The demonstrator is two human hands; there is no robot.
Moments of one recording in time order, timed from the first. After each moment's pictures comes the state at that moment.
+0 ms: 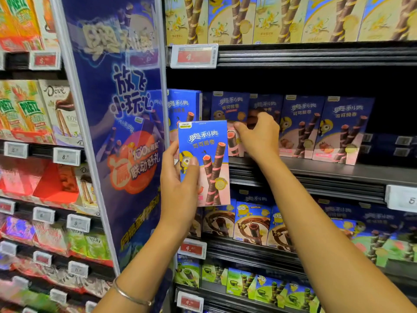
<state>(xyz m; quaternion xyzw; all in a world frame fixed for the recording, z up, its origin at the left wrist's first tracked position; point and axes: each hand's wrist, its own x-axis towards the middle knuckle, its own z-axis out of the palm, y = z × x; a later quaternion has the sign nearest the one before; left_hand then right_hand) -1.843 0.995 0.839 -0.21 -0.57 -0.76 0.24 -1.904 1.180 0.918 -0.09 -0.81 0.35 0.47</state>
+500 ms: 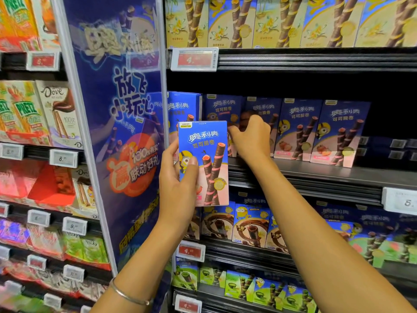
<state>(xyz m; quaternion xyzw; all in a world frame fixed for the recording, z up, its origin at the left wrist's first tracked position) -1.848 0.993 0.843 -0.22 -0.56 -0.77 0.21 -1.912 1.168 0.917 -0.08 -0.81 0.35 0.46</state>
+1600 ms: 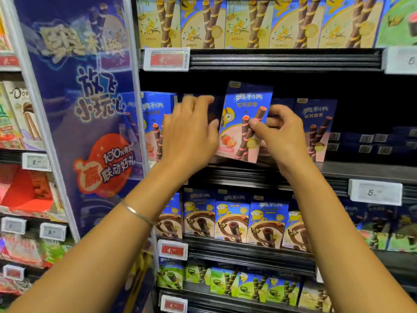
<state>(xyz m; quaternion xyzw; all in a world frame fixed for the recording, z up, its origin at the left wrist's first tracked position) -1.870 1.044 0.932 -0.30 -0.80 -0.29 0.43 -1.816 1.227 0.931 0.00 -0.72 0.53 0.44</state>
